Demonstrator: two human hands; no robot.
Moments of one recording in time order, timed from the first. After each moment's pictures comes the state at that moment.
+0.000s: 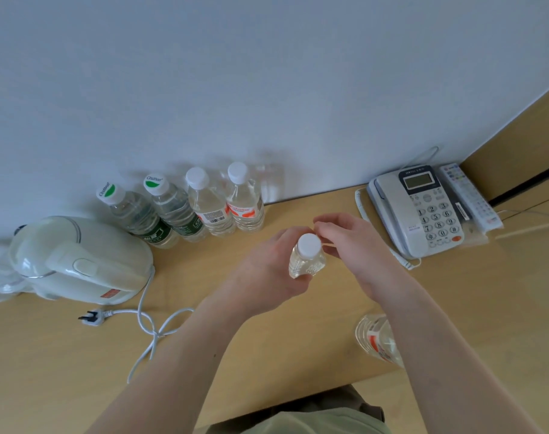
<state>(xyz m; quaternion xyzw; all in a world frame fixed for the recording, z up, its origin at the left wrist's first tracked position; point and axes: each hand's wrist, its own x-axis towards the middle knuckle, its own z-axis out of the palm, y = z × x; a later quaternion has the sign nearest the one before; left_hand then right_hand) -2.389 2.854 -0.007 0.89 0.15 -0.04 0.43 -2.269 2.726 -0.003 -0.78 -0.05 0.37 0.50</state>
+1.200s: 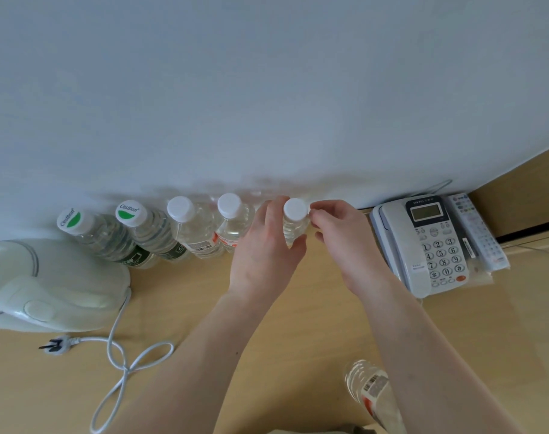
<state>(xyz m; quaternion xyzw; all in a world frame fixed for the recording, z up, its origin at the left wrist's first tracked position) -2.306 2.875 -0.026 0.87 0.29 0.15 0.36 -2.208 2.790 -0.007 -0.79 -0.02 0.31 0.52</state>
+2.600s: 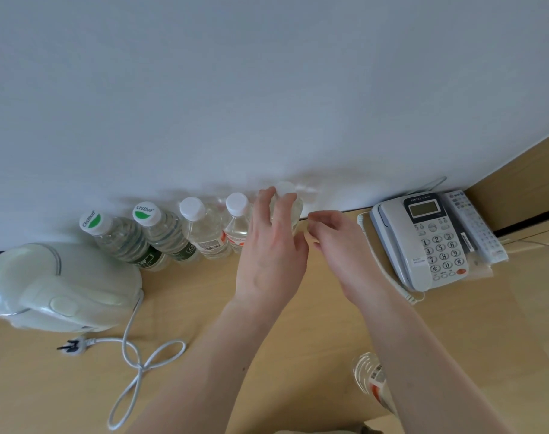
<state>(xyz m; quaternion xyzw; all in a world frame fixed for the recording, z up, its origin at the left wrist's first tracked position) -2.323 2.864 -0.001 0.89 0.26 0.19 0.32 -2.239 2.780 0.006 -0.78 -0.02 0.33 0.53</state>
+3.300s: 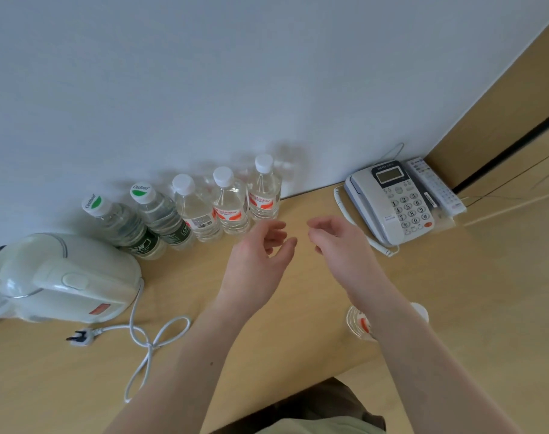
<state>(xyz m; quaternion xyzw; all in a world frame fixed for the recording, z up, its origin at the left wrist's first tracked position) -2.397 2.841 0.000 0.77 0.29 0.07 0.56 -2.312 2.715 0.023 -0.79 -0.01 0.29 0.53</state>
